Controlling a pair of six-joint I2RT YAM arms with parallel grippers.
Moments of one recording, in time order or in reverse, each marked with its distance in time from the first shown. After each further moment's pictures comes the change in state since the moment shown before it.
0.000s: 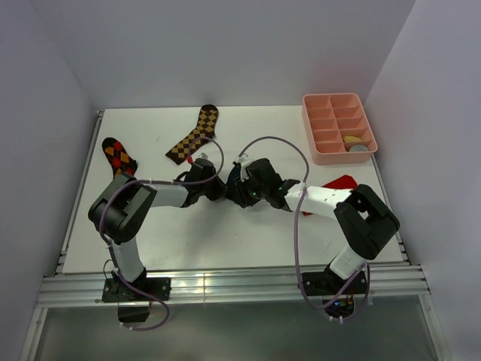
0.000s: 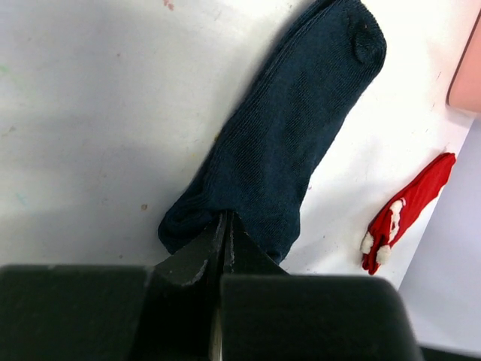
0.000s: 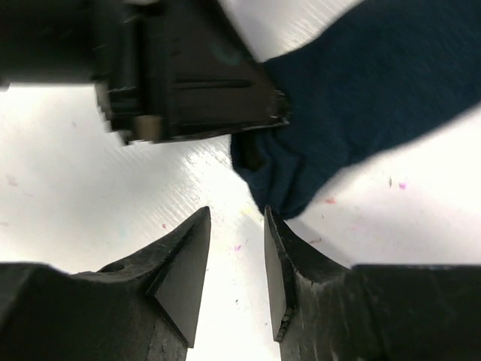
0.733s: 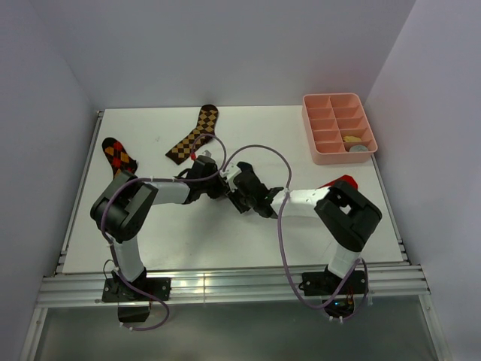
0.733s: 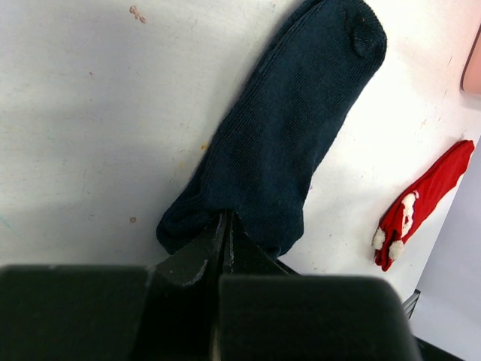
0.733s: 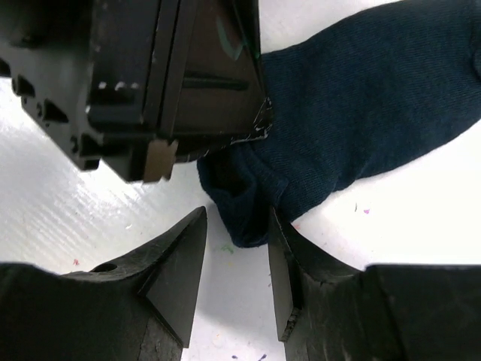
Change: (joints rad) left arm 0.000 0.022 0.056 -0.051 0.016 0.078; right arm 0.135 0.124 0.003 0.082 0.312 -0.230
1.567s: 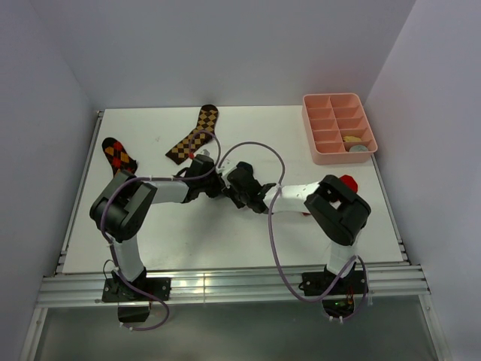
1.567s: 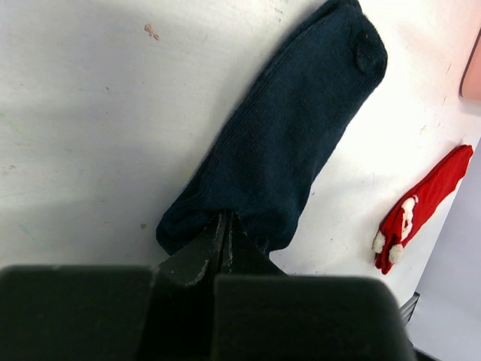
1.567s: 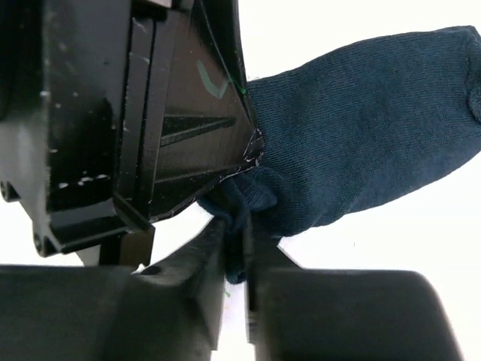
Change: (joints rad) left arm 0.013 0.000 0.002 -0.003 0.009 0.010; right arm 0.002 0.092 0.089 -0.011 0.037 0.010
